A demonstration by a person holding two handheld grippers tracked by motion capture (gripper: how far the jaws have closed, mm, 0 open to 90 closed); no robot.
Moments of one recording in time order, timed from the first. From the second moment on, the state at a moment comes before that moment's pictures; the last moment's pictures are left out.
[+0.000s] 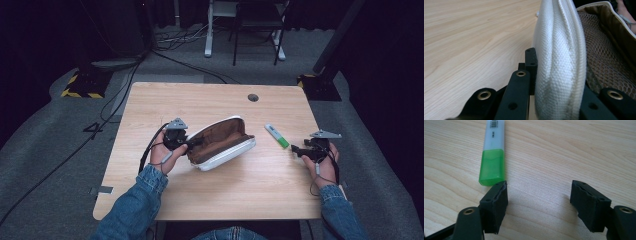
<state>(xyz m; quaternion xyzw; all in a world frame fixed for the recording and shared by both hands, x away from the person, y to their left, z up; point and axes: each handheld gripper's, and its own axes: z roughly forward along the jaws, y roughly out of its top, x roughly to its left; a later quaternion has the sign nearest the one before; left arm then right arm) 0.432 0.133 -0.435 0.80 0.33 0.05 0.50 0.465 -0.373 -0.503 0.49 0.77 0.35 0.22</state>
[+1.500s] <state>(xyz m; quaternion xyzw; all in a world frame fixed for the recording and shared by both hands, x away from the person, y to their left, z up) 0.411 0.083 -0.466 0.83 0.27 -0.04 0.48 0.465 -0.373 -0.503 0.49 0.77 0.35 0.22</state>
